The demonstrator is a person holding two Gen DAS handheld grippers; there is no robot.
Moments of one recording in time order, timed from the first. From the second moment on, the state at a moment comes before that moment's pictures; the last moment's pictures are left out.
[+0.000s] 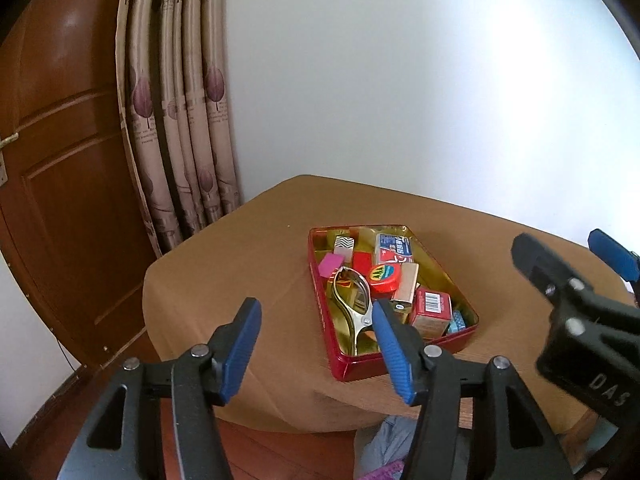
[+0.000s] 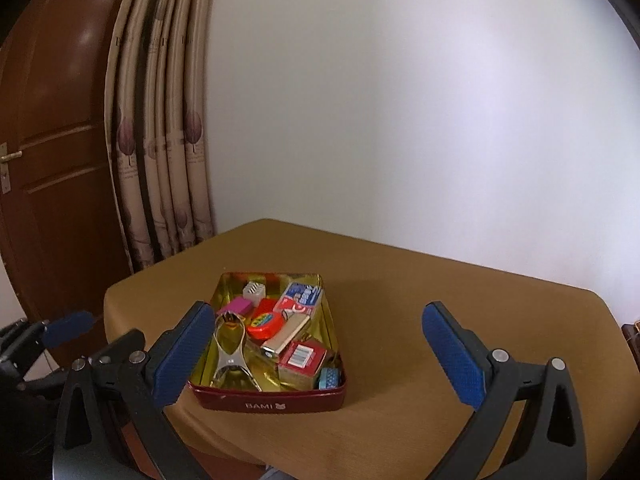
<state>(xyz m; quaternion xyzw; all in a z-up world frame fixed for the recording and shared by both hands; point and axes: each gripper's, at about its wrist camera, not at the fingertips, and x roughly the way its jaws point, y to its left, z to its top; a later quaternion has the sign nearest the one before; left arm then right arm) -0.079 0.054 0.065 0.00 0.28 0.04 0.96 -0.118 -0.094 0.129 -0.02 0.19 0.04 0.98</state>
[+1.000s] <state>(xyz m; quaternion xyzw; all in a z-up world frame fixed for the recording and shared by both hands) -0.062 0.054 0.047 0.00 0.33 0.05 0.94 -0.112 -0.088 0.112 -0.04 0.23 0.06 0.97</state>
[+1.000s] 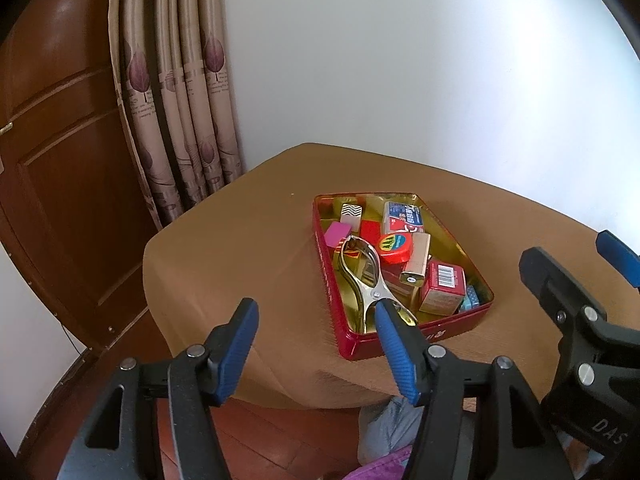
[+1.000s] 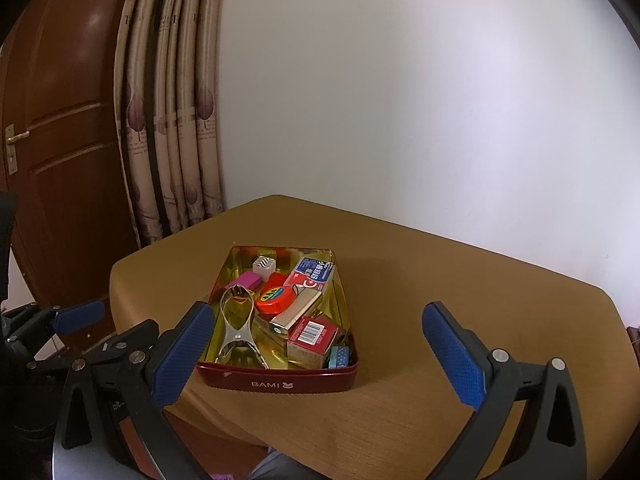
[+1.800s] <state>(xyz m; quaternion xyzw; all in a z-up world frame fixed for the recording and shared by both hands) -0.062 0.053 0.045 0.00 0.33 0.05 0.94 -0.113 -0.089 0.109 -0.05 0.22 0.04 0.97</state>
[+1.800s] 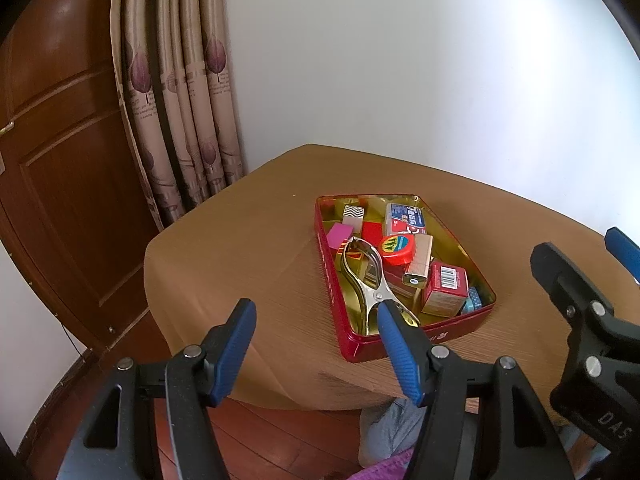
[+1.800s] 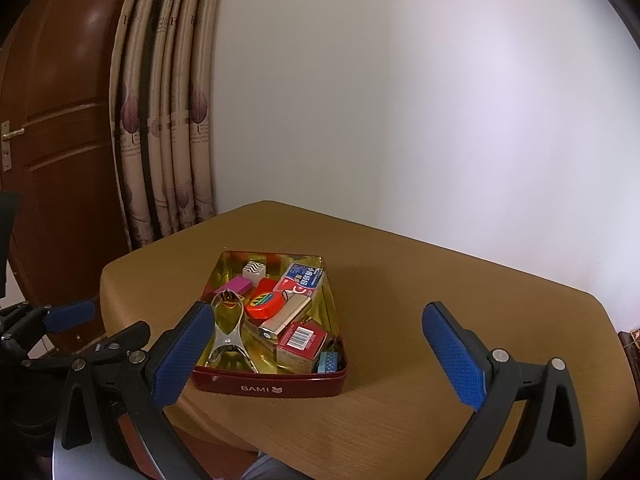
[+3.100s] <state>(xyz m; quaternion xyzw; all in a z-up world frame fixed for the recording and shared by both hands) -0.059 0.060 0.041 0.00 0.33 0.06 0.94 -0.110 -0.093 0.110 -0.05 0.22 0.05 0.97</state>
